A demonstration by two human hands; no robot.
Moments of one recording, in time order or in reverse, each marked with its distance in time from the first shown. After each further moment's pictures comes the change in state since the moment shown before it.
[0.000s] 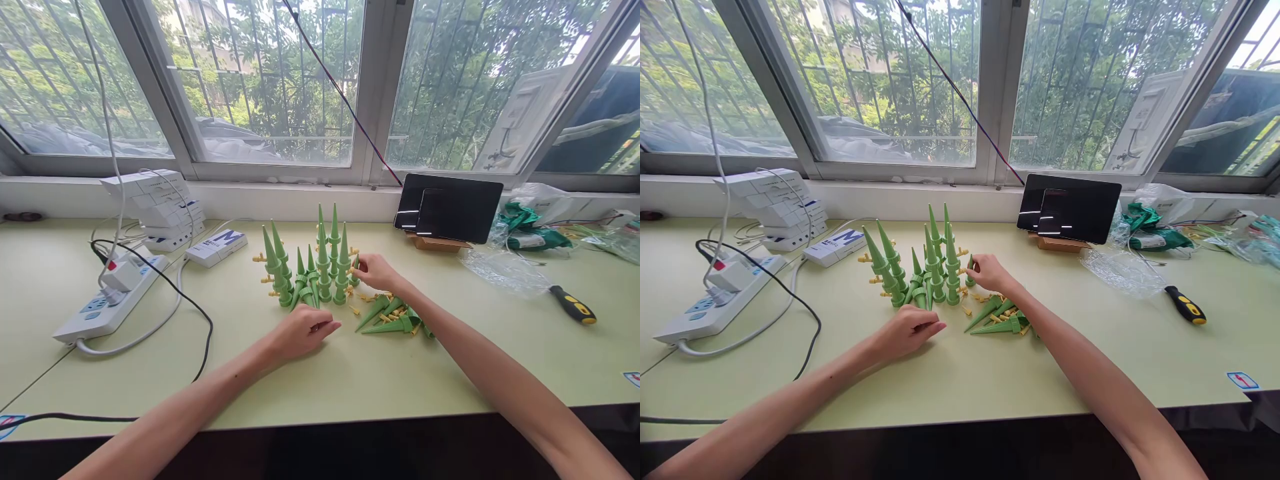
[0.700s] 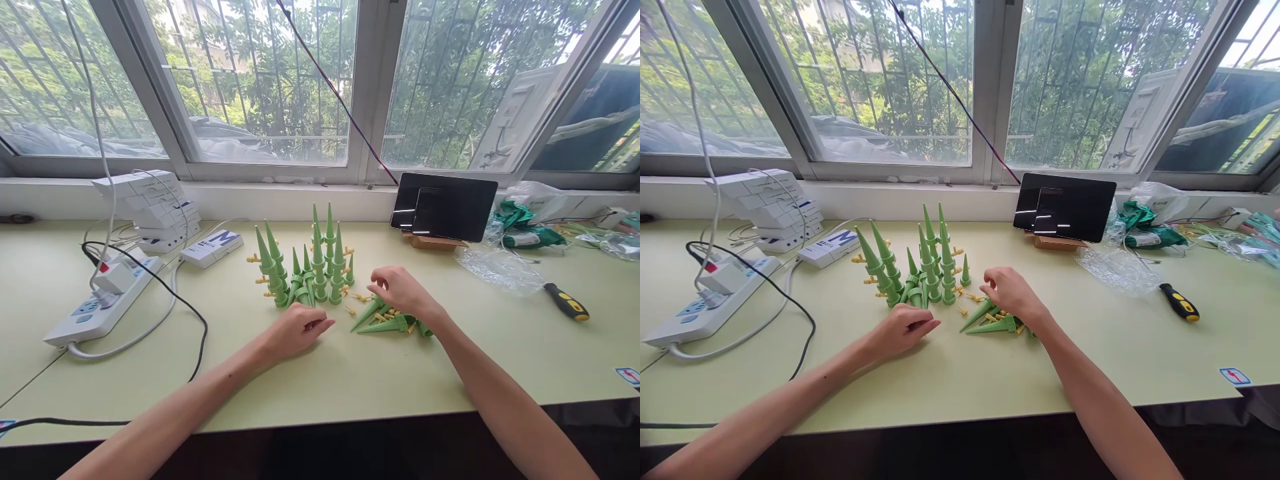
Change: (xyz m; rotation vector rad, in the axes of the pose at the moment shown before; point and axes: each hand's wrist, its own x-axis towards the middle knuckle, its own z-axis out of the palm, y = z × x) left_hand 0.001 -0.005 -0.001 0.039 0.063 0.059; right_hand -0.067 -0.001 -0.029 -0.197 -0.001 0.028
